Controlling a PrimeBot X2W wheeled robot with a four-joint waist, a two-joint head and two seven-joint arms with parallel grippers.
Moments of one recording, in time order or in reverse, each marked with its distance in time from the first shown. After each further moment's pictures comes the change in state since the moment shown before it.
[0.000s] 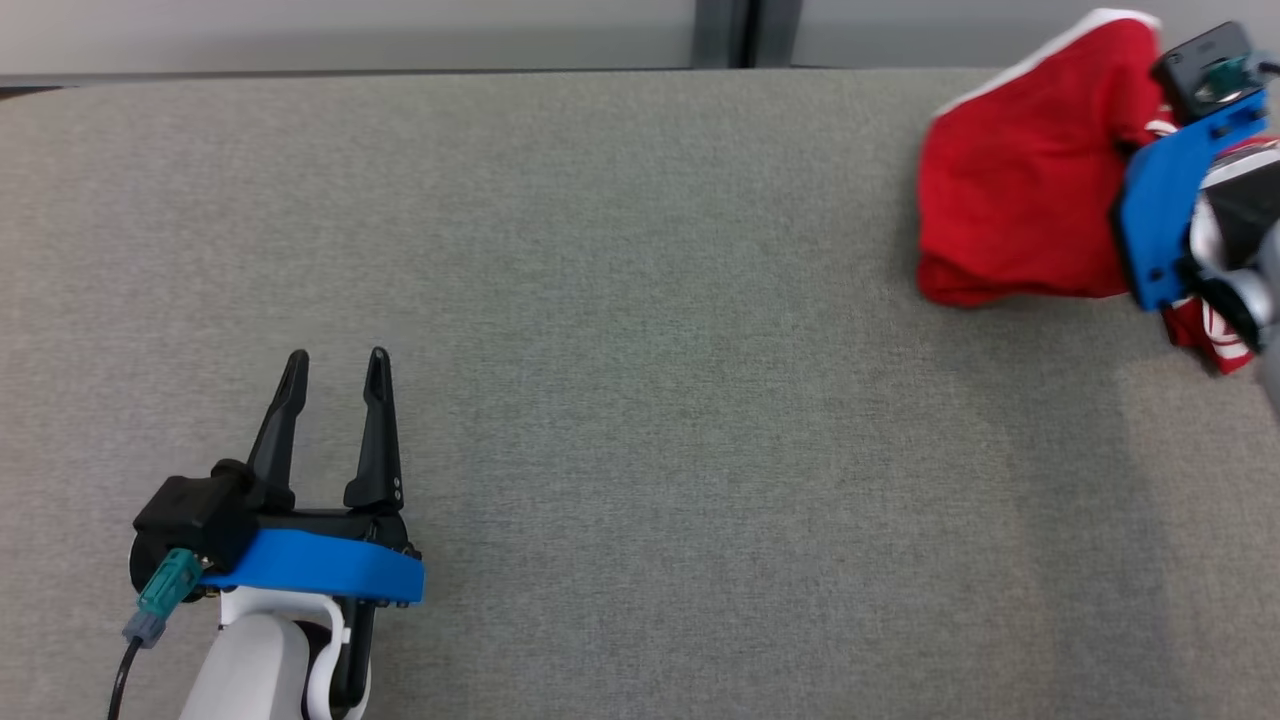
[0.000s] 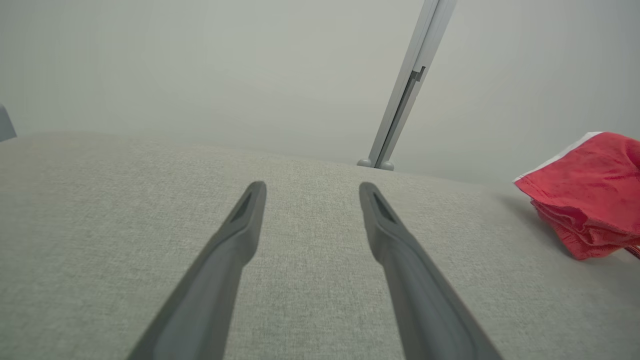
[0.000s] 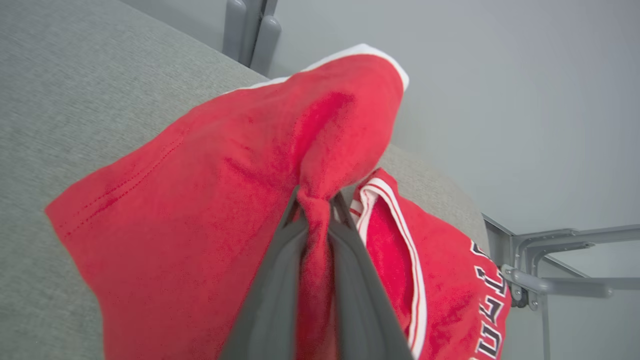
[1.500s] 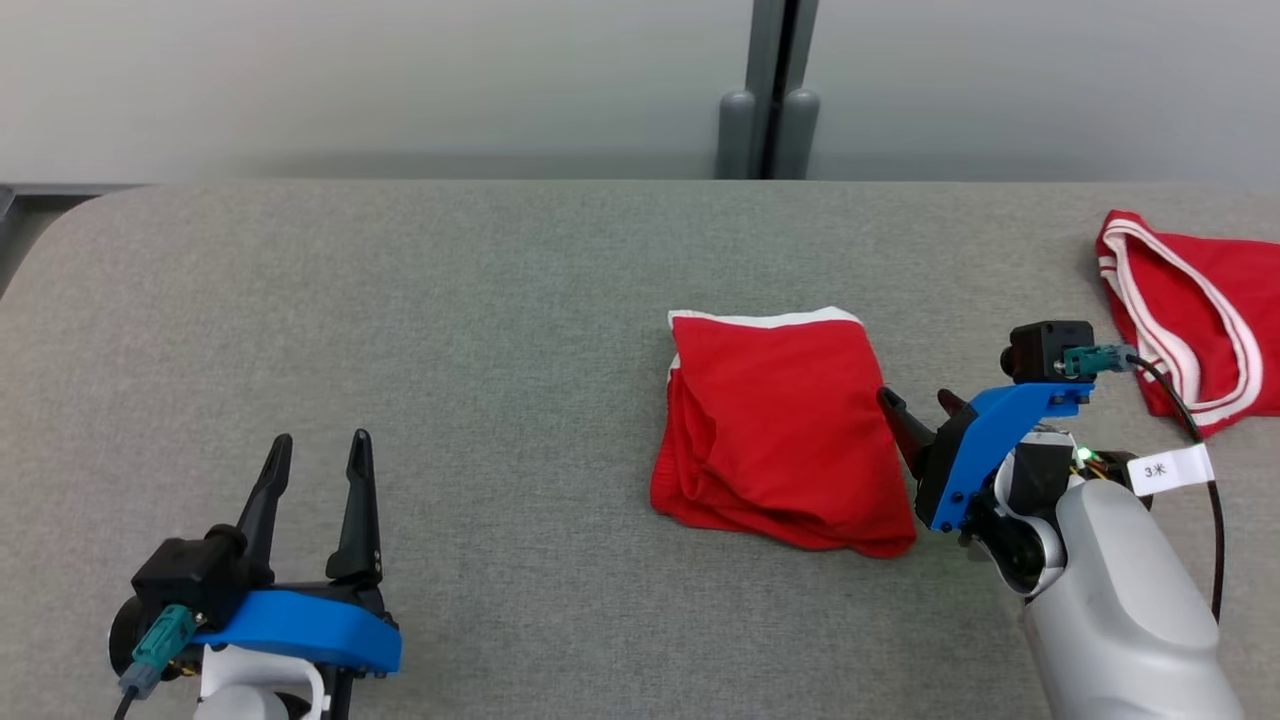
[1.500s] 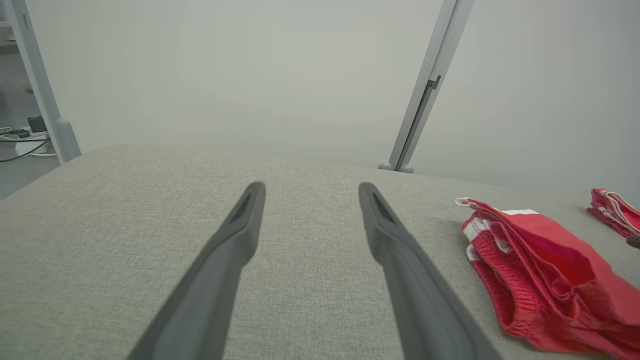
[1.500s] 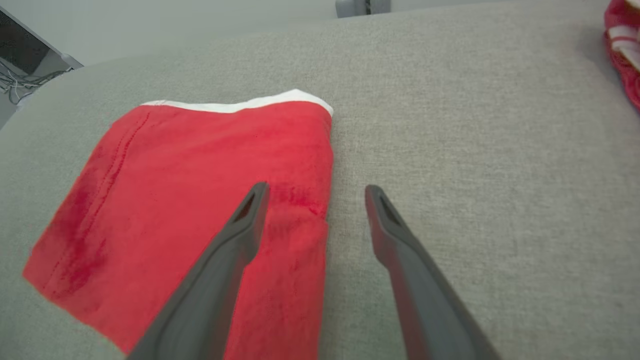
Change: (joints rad) left arm 0.119 0.019 0.034 -0.025 0.031 0.016 0.066; right arm 0.466 0.410 -0.454 -0.167 0.068 0.000 -0.018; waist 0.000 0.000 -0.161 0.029
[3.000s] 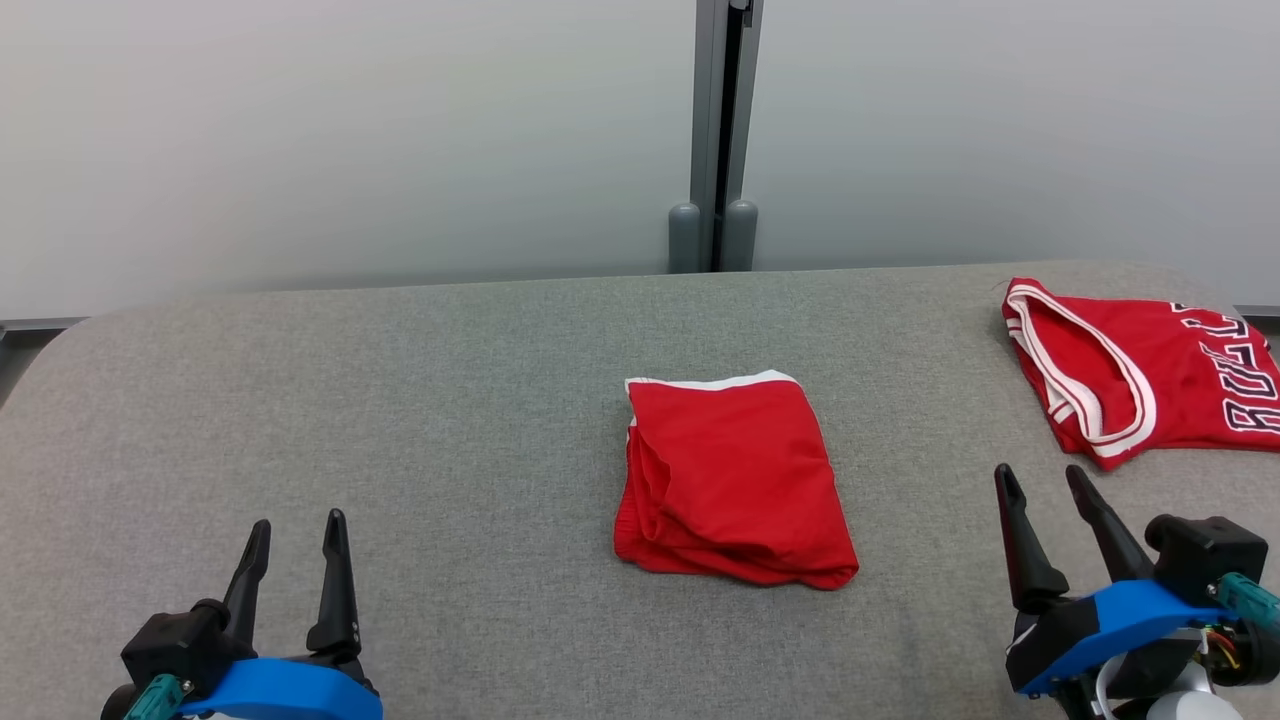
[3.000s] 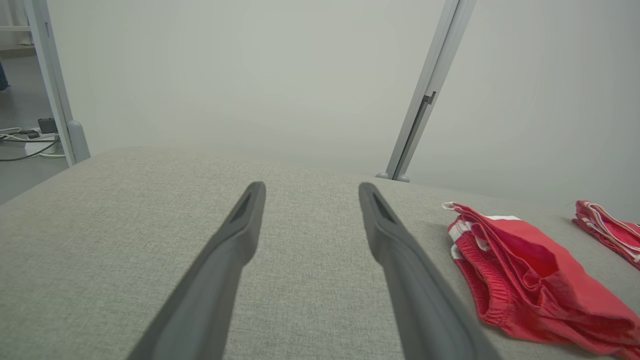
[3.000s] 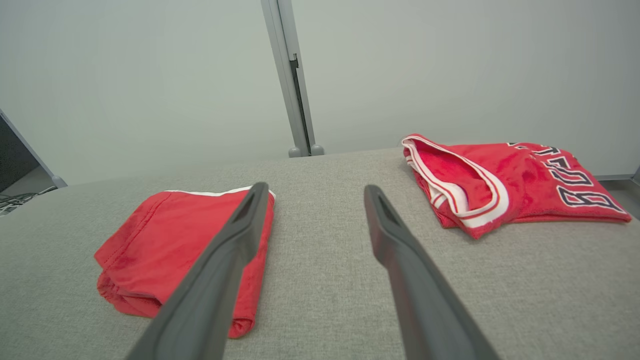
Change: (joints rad) left arm 0.078 -0.026 0.072 0.087 0.010 -0.016 -0.035; right arm 0.478 -0.001 -0.086 -0.502 -0.073 0.000 -0.347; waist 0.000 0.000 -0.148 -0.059
